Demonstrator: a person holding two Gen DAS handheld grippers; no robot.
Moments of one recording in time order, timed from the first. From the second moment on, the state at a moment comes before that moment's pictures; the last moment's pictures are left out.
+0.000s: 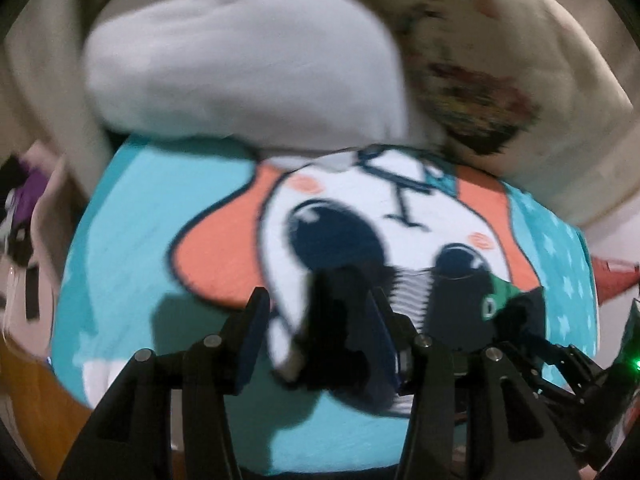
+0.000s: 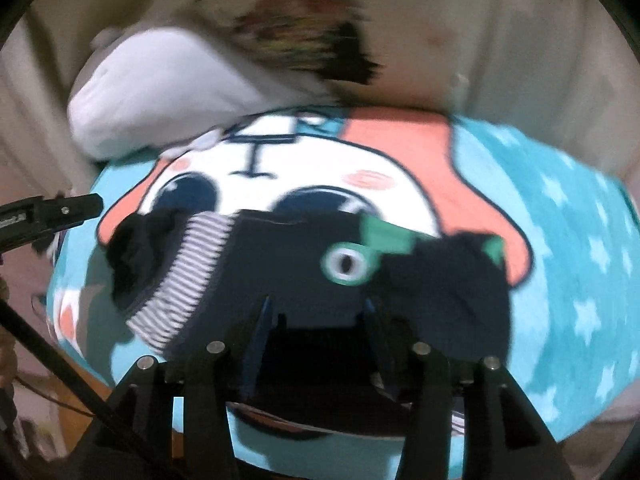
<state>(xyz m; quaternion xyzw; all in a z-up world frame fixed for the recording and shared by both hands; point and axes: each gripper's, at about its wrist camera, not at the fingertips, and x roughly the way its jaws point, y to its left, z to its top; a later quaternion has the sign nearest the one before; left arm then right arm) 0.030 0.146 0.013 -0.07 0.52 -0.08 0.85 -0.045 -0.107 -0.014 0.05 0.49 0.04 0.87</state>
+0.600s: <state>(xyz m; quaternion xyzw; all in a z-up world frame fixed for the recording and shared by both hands) 0.007 0.168 -0.052 -0.17 0.57 -0.12 0.79 0.040 -0.026 -0.022 0.11 0.59 0.16 0.79</state>
